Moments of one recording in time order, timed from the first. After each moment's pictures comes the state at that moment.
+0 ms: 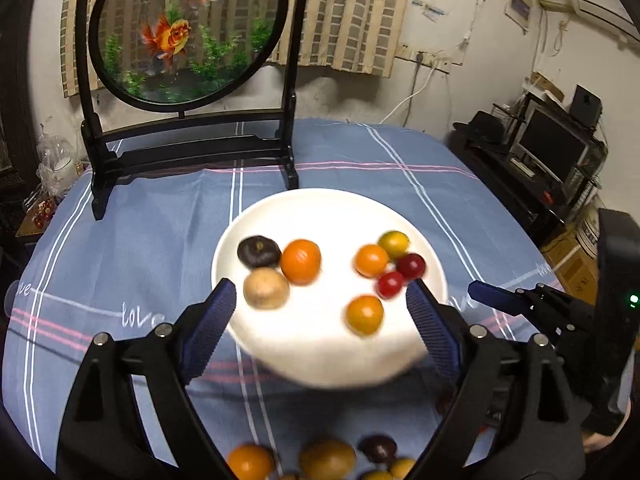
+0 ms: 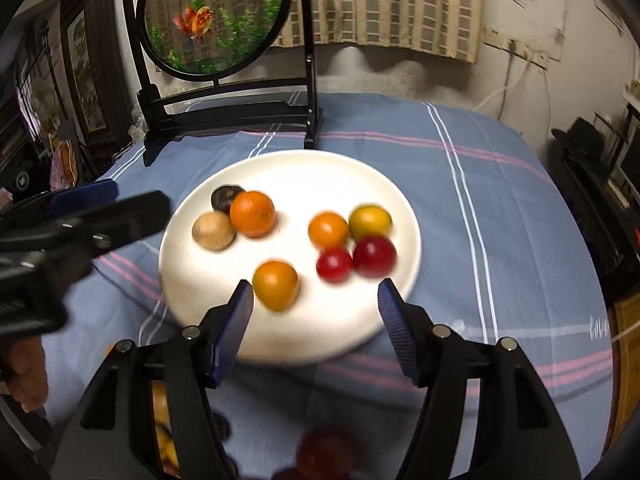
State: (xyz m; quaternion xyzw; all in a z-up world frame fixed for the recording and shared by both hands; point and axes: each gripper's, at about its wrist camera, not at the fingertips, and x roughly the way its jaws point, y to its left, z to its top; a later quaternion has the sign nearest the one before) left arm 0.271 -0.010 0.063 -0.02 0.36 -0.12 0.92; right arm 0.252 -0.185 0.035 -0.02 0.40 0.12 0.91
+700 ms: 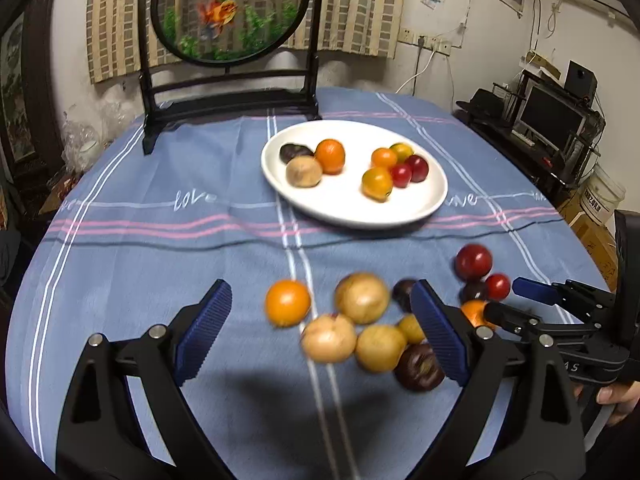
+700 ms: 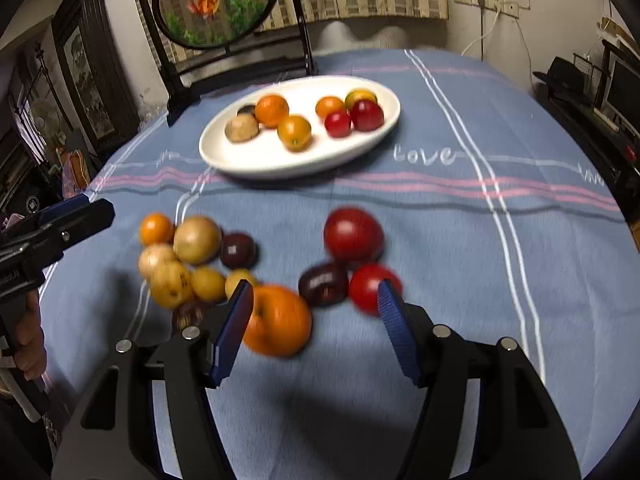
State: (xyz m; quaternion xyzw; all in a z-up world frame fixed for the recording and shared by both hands) left arm 0.141 0.033 0.017 0.00 0.37 -0.09 0.92; right arm 0.123 -0.202 -0.013 0.04 0.44 0.13 0.89
